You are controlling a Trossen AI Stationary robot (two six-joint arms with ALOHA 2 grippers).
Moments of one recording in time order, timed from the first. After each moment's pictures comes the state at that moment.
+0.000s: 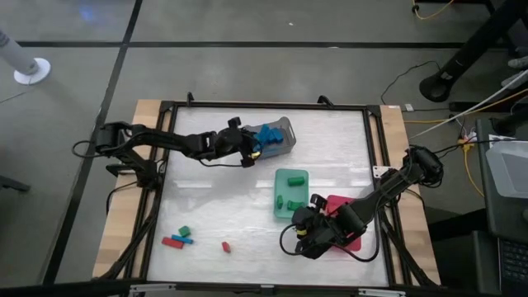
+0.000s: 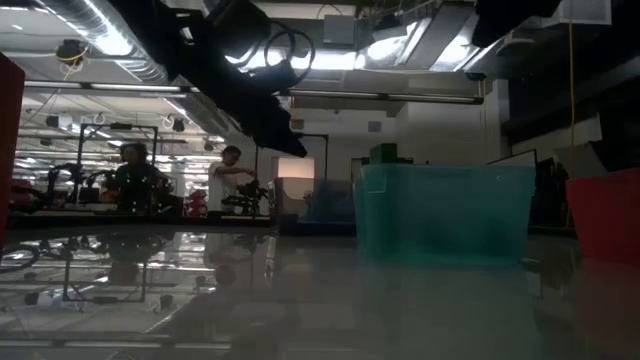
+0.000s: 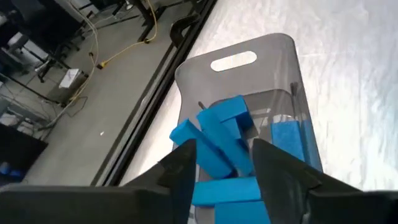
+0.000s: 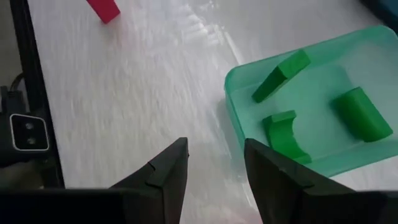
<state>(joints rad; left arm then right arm) 0.19 1.54 0.80 0.21 -0.43 0.27 0.62 1.75 1.49 -0.91 0.40 0.89</state>
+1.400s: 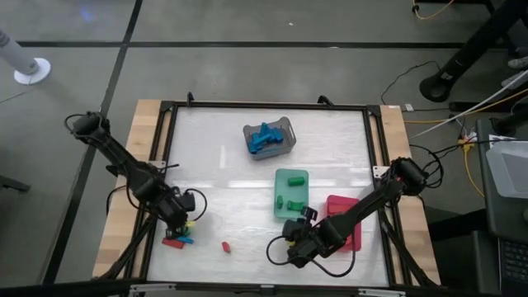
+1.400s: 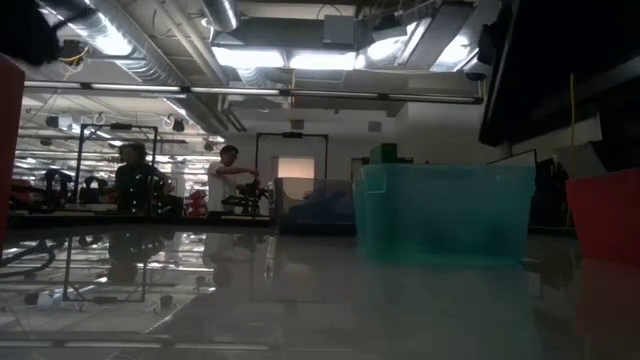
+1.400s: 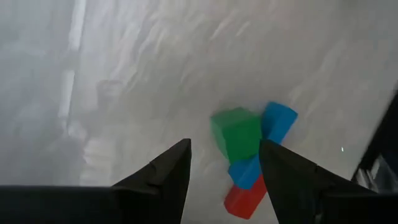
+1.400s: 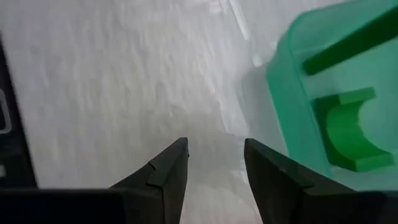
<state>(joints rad) -0.73 1.12 0.69 -0.83 0.02 -1.06 0.62 1.93 1.49 -0.81 0.30 0.88</state>
